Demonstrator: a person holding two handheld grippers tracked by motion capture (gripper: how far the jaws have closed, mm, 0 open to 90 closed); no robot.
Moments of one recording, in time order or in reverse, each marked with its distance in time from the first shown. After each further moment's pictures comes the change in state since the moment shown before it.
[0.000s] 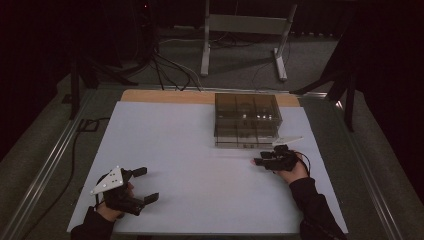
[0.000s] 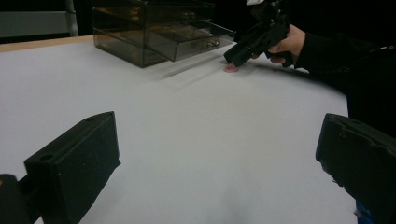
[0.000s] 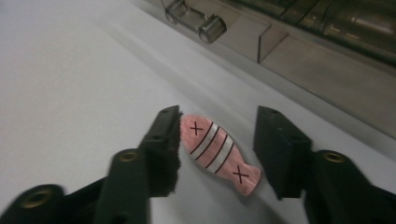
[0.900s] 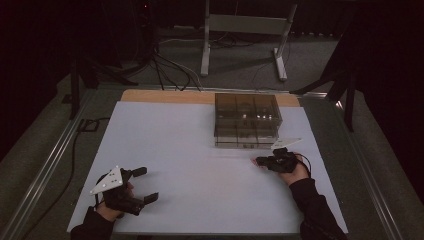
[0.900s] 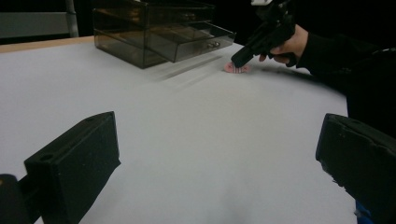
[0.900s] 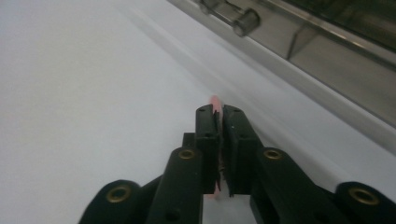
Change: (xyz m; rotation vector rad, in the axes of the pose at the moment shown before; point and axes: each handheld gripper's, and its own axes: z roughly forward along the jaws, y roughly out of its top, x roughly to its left) left arm 0.001 0.000 0.000 0.001 0.001 -0.001; right arm 0.012 0.000 -0.007 0.020 0.024 -0.078
